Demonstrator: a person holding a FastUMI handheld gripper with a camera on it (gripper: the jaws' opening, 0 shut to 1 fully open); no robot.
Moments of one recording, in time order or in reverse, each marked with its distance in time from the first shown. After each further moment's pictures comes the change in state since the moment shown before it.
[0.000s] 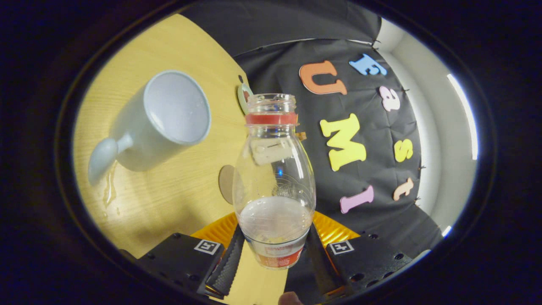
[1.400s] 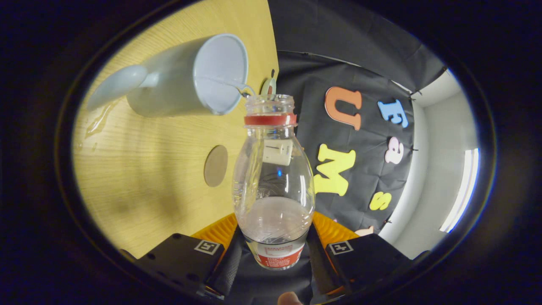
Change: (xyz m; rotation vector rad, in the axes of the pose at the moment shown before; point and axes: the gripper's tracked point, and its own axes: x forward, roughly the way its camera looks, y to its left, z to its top) arm -0.007 -0.027 0.010 -0.412 -0.025 -0.077
